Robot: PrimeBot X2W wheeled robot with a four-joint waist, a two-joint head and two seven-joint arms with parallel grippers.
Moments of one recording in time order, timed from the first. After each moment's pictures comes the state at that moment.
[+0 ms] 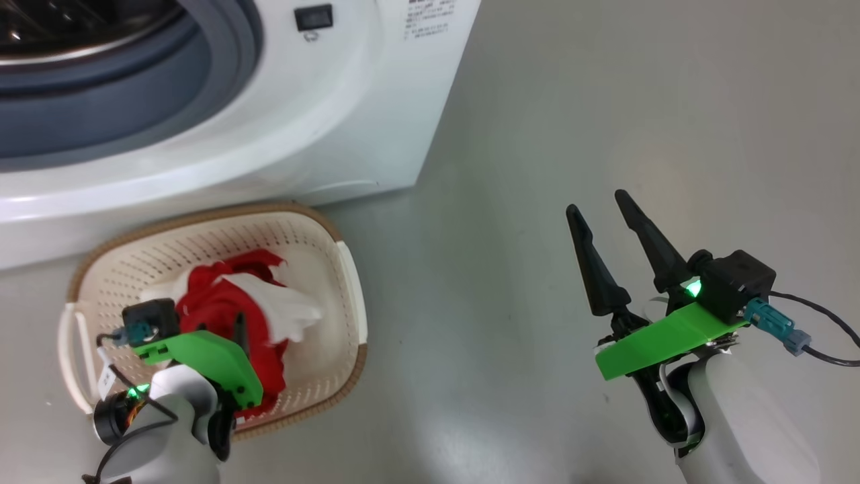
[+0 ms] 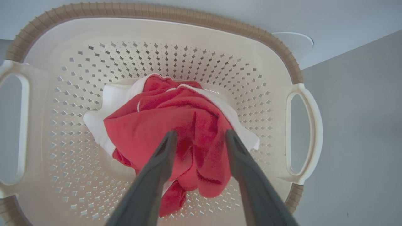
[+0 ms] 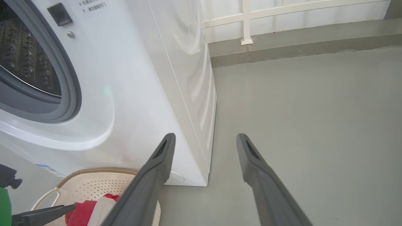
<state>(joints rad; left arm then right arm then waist) -0.75 0.05 -0.10 1.29 -0.45 -0.06 -0.13 -0.35 -0.06 0.19 0.29 0.40 0.13 -0.26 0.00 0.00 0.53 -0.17</state>
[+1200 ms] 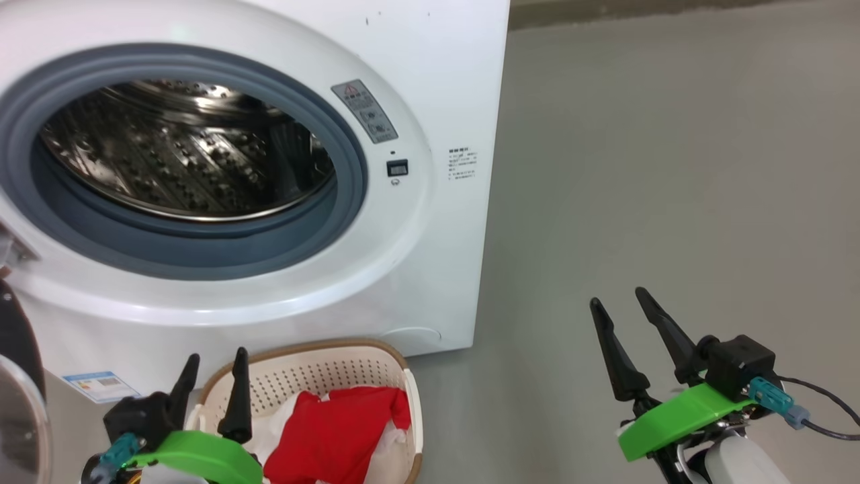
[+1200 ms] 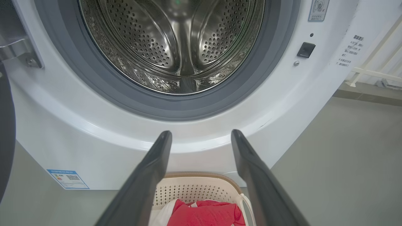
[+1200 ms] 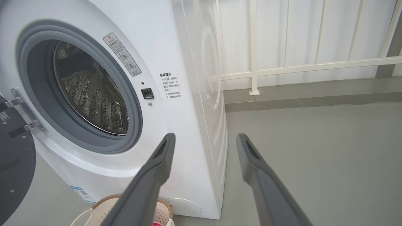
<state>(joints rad) -0.25 0.07 0.00 0.59 -0.32 -0.09 -0.25 -0.16 -0.07 0.15 0.33 0.38 0.13 -0.26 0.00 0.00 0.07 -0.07</state>
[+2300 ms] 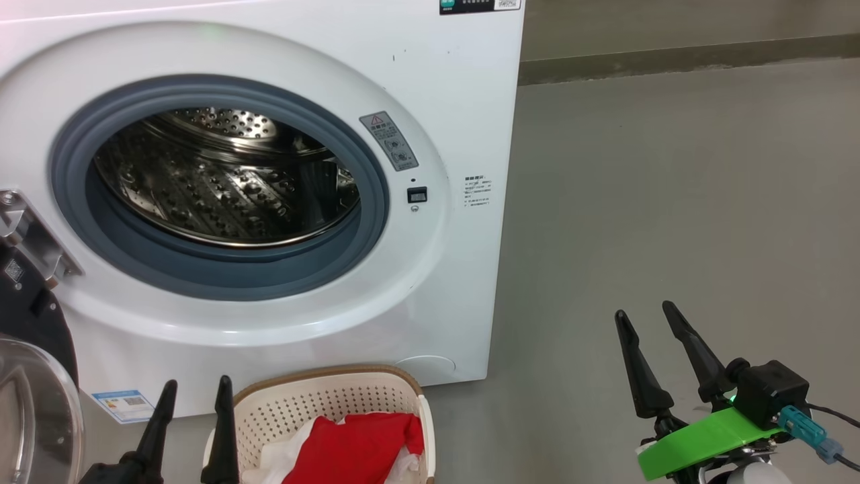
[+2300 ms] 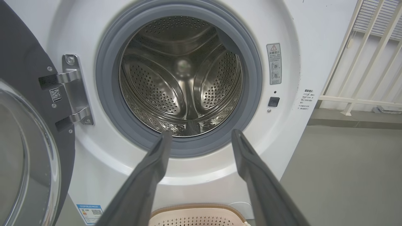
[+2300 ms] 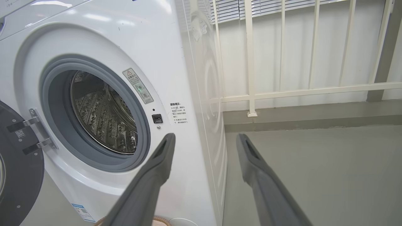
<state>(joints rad) 0.03 0.05 0.07 0.16 -0.23 -0.08 -0.25 -0.05 -0.06 0.08 0.21 0.35 0.13 -0.26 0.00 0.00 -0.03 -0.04</state>
